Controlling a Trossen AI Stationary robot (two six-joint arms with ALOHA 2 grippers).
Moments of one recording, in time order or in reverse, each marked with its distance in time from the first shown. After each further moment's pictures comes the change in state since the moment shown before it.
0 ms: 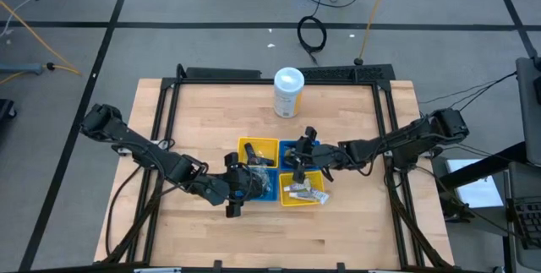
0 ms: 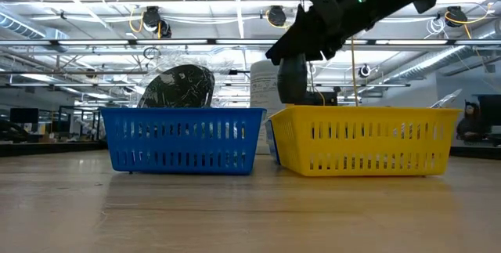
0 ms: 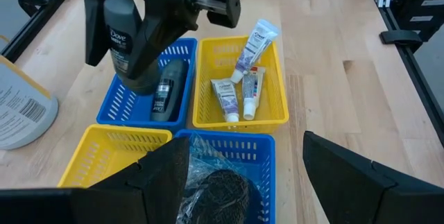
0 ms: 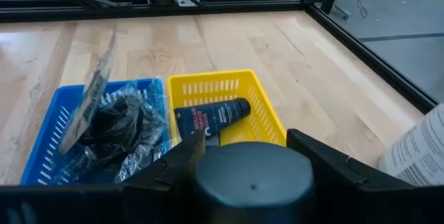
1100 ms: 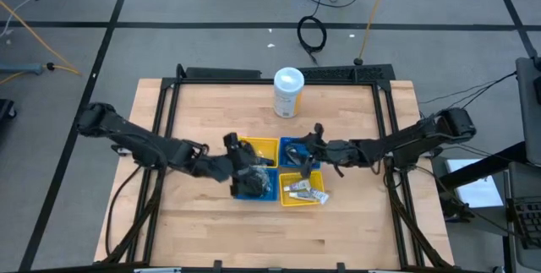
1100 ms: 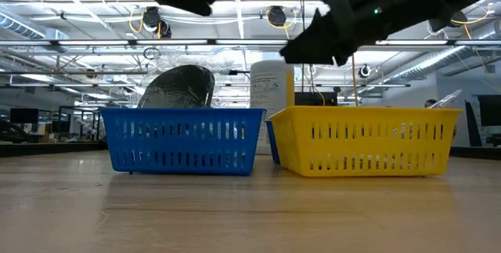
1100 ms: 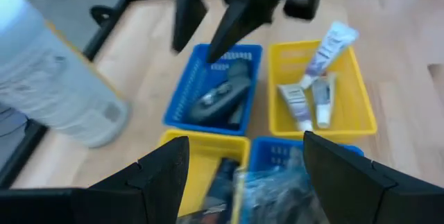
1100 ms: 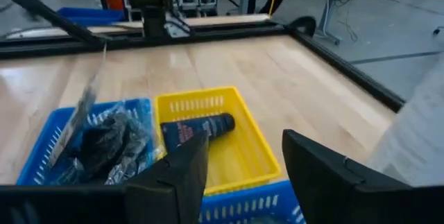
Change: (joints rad) left arm 0.139 -0.058 -0.019 -0.021 -0.028 0.124; right arm -0.030 -0.072 -0.183 0.259 -0.002 -0.023
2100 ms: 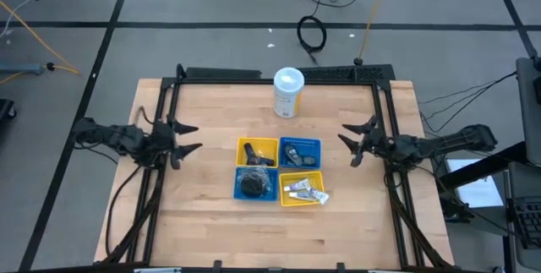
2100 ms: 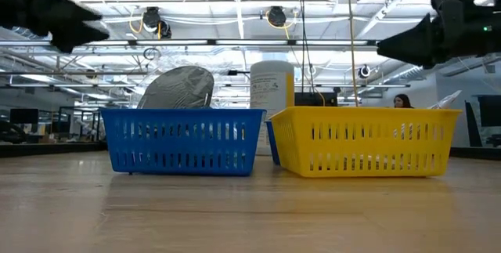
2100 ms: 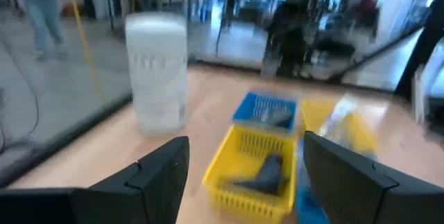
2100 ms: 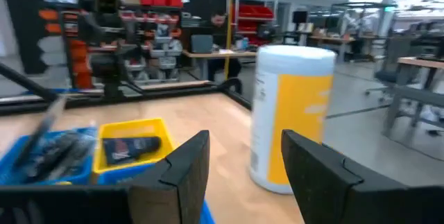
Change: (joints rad) left arm 0.021 -1.388 -0.785 -0.042 -0.047 0.019; right arm 0.047 -1.184 -0.574 -0.269 0.190 -0.158
